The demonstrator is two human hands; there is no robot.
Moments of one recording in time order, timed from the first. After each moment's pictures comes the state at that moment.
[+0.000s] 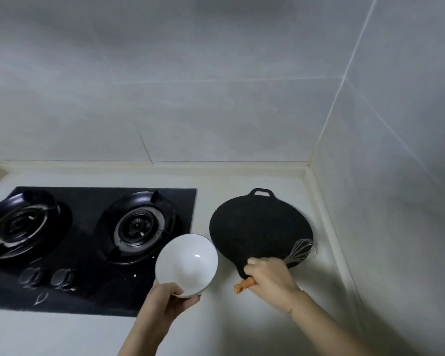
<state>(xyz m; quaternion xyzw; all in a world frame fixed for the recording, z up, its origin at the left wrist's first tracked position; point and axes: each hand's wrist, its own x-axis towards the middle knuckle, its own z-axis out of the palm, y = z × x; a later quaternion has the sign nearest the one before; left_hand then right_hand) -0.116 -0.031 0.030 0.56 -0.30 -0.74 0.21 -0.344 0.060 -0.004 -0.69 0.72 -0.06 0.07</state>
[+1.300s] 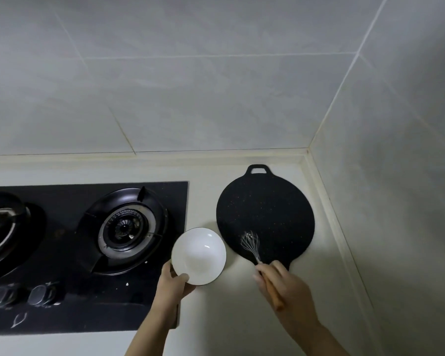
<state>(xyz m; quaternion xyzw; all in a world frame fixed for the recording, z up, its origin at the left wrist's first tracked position) -0.148 -0.087 -0.029 0.61 -0.39 -0.67 0.16 -0.320 0.084 -0.022 -0.51 0.80 -0.31 0.02</state>
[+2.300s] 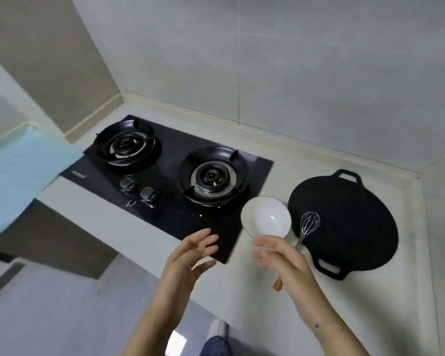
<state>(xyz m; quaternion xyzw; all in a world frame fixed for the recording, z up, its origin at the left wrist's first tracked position) -0.043 0.028 0.076 0.51 -0.34 -0.68 0.40 -0.241 0.072 0.068 -0.38 0.57 -0.46 0.56</state>
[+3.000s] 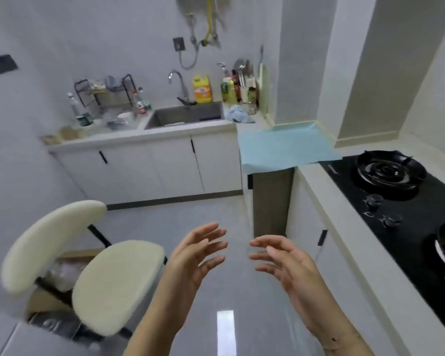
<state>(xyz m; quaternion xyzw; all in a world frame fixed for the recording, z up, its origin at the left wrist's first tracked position) 0.225 0.375 0.179 0.59 -0.16 -0.34 0.72 0.097 0.231 0.144 -0.57 0.23 -0.21 0.76</state>
